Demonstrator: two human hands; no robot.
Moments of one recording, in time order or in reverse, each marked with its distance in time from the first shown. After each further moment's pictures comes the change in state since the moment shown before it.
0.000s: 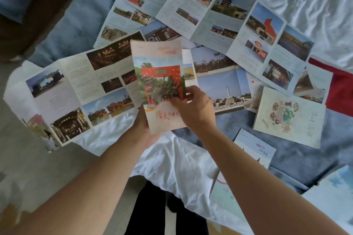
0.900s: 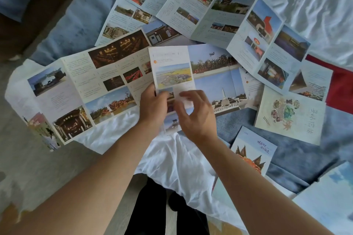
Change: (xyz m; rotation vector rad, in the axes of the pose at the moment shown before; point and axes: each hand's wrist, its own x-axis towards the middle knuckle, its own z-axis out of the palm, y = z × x) left_hand 0.004 0.011 0.021 0.502 0.226 0.488; right_hand -0.032 0.012 0.010 0.060 0.177 -0.299
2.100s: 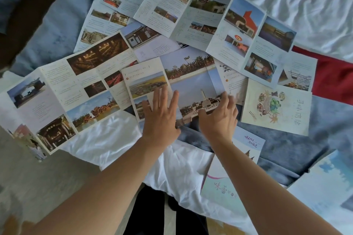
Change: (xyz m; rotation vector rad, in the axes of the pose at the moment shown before) left_hand -0.016 -0.049 0.040 1.520 -0.303 0.563; right_hand 0.005 0.079 -0.047 -0.389 0.103 0.467
